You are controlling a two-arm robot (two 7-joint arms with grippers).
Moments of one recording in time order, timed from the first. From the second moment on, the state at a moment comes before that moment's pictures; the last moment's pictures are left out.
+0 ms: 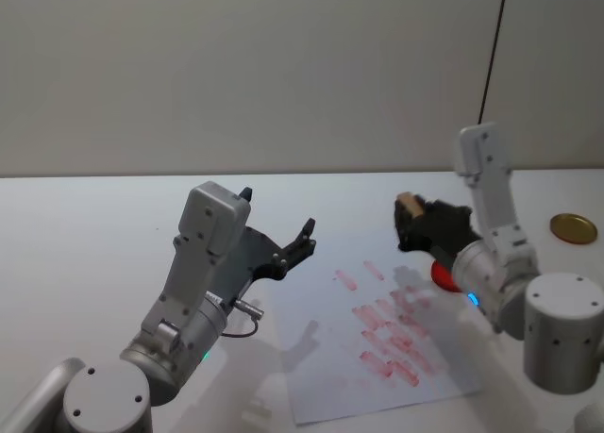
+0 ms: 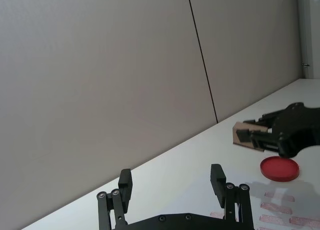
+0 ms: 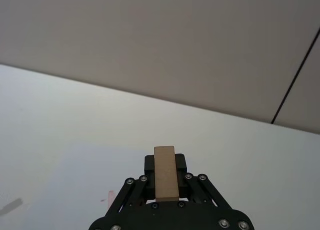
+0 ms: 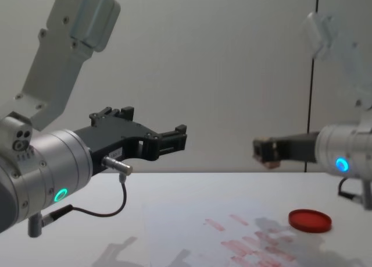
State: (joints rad) left arm -0.24 0.38 0.45 -1.63 -0.20 0.01 -0.01; right arm 0.36 0.07 -0.30 -1.44 0.08 0.39 0.09
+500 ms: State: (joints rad) left arm -0.24 0.38 0.45 -1.63 -0.20 0.01 -0.01; right arm 0.42 0.01 -0.34 -1.24 0.06 0.39 0.16
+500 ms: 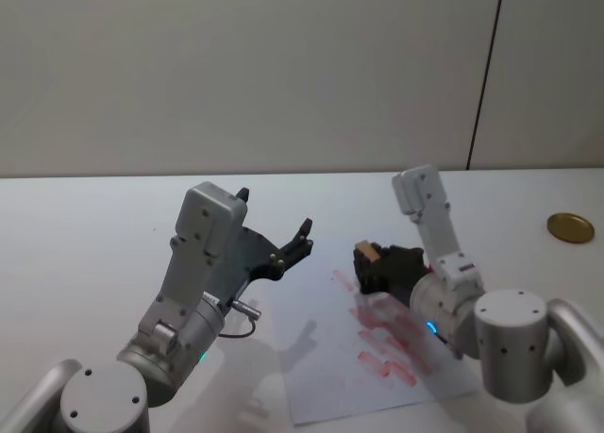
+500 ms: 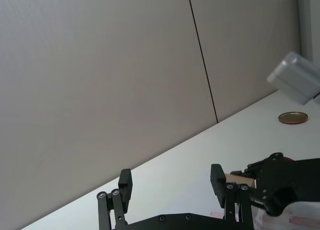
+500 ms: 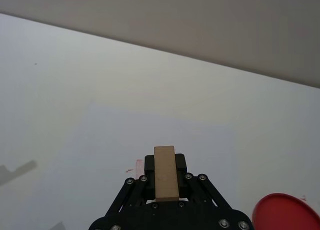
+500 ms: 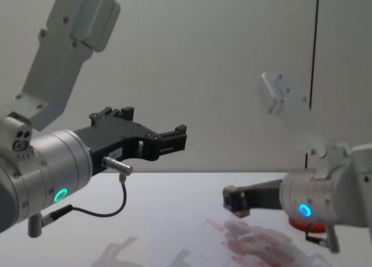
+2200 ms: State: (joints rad) left arm -0.24 0.38 0.45 -1.63 -0.20 0.01 -0.01; right arm 0.49 -0.02 -0.34 -1.02 0.04 0.35 0.18
